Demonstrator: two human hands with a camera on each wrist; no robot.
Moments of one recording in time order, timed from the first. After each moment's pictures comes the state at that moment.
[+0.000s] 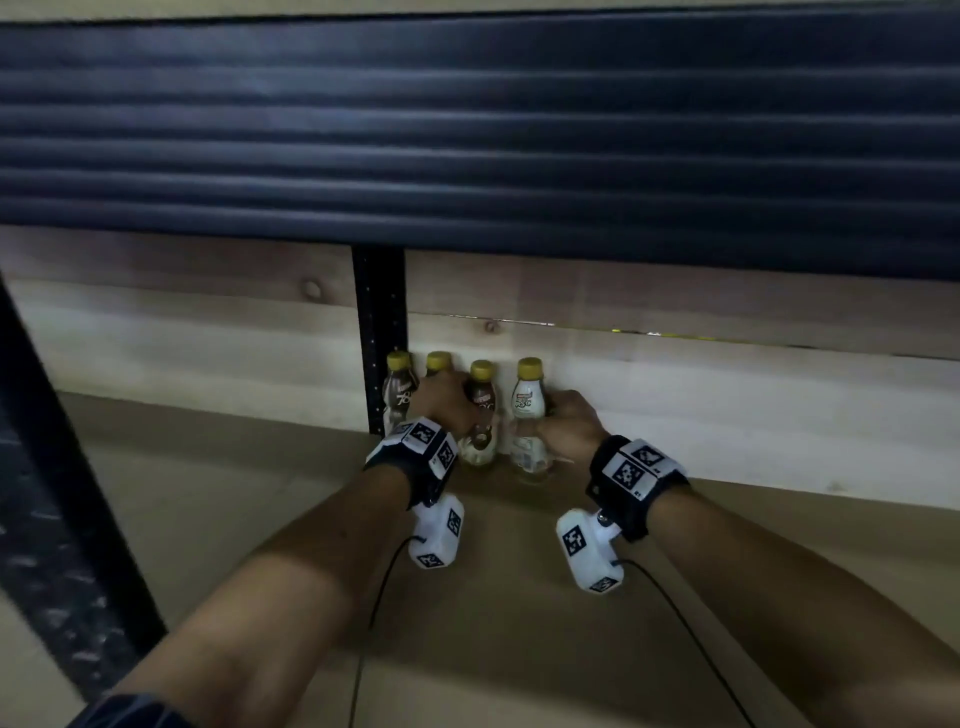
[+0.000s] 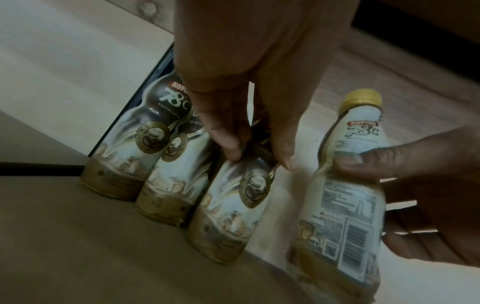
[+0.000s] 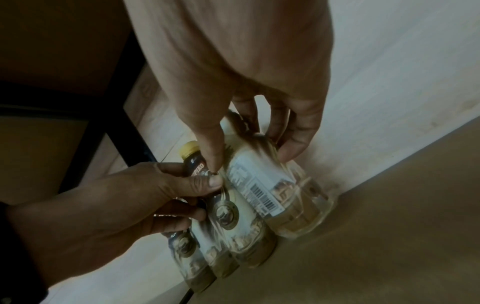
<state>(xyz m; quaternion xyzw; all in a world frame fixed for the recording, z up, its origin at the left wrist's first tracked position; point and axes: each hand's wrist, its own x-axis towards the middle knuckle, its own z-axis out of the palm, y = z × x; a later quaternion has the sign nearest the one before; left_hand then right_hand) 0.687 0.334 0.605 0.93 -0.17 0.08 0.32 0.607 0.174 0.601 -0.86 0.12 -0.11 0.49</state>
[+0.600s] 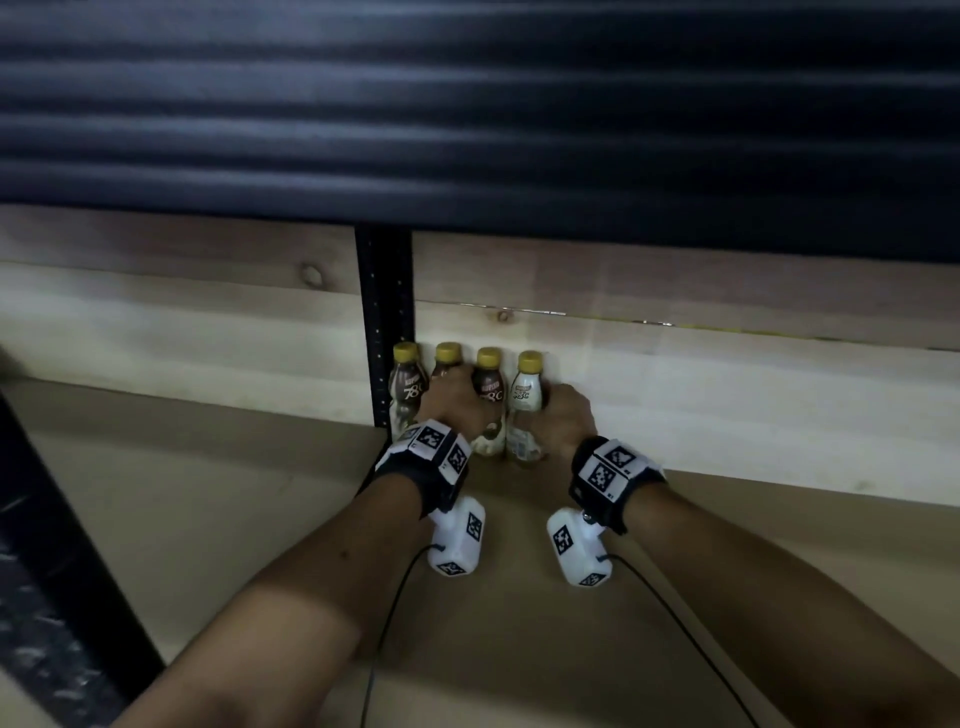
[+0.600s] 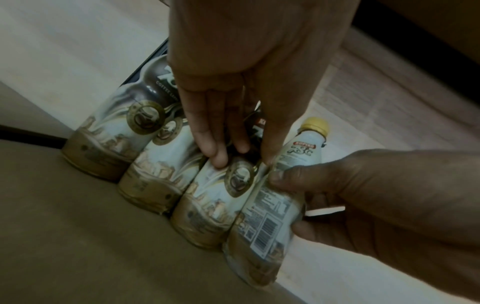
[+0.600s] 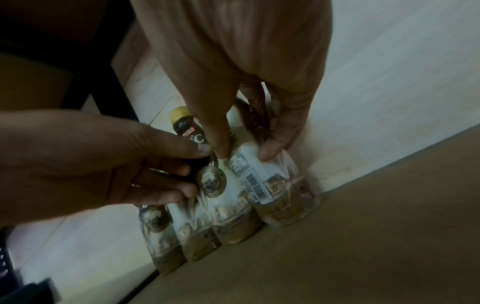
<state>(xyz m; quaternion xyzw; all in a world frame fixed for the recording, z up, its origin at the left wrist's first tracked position) 0.700 0.330 0.591 0.92 -0.17 0.08 0.35 0.643 0.187 0.580 -0.88 0.15 -0.15 0.42</state>
